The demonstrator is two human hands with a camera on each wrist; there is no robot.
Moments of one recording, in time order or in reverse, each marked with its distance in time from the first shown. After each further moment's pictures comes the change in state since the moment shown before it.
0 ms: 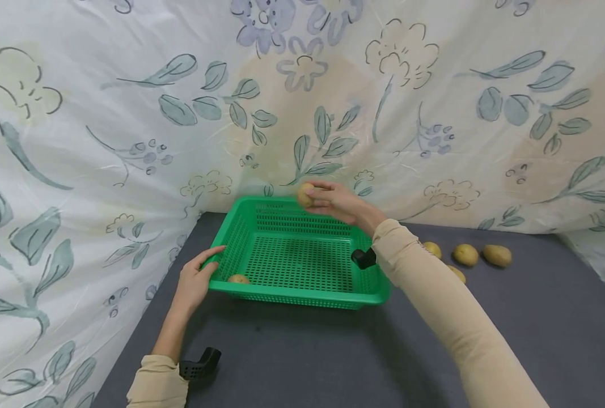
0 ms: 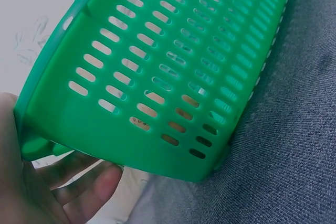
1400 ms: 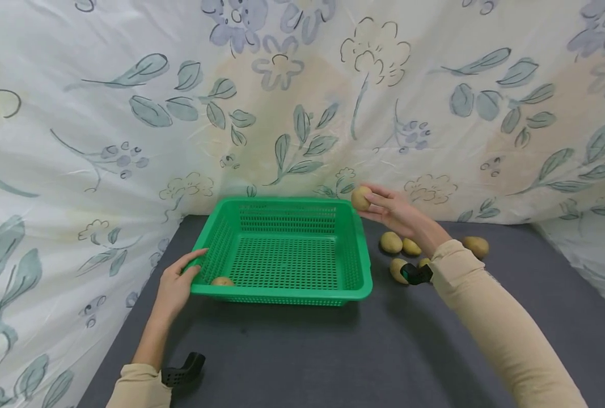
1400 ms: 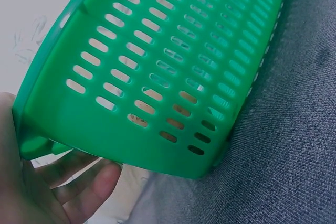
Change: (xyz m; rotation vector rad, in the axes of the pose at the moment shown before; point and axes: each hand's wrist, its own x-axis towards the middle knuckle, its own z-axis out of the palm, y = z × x) left_hand -0.002 0.000 0.001 0.019 -0.011 -0.008; right_hand -0.100 -0.002 -0.101 -0.025 0.126 -0.070
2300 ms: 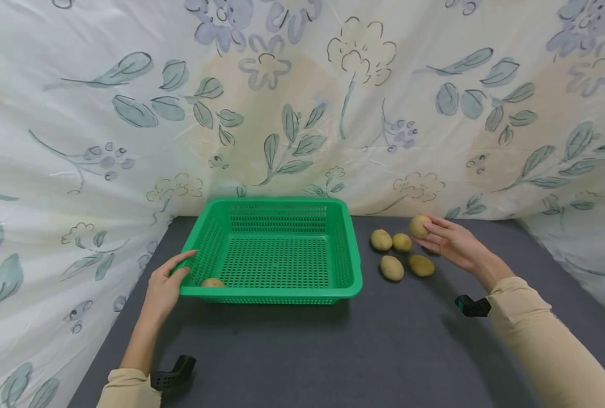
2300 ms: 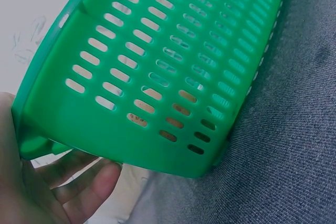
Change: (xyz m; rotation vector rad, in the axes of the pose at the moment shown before) left_hand 0.000 0.001 0.000 -0.006 -0.003 0.013; right_hand -0.104 0.028 -0.106 -0.025 0.163 0.091
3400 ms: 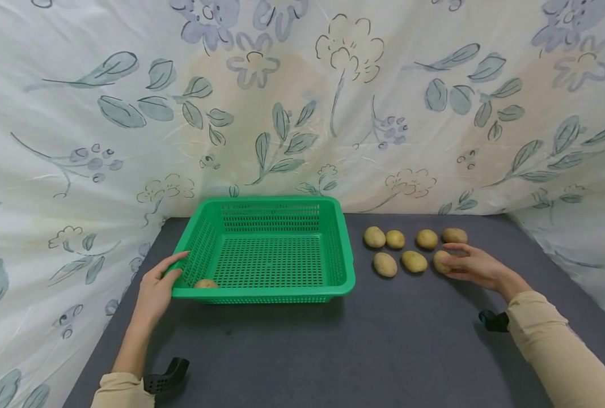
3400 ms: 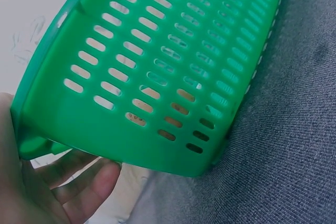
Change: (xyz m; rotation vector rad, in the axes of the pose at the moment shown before) left_hand -0.003 0.005 0.000 0.057 0.021 -0.003; right_hand -0.039 0.049 -0.068 -0.434 0.141 0.176
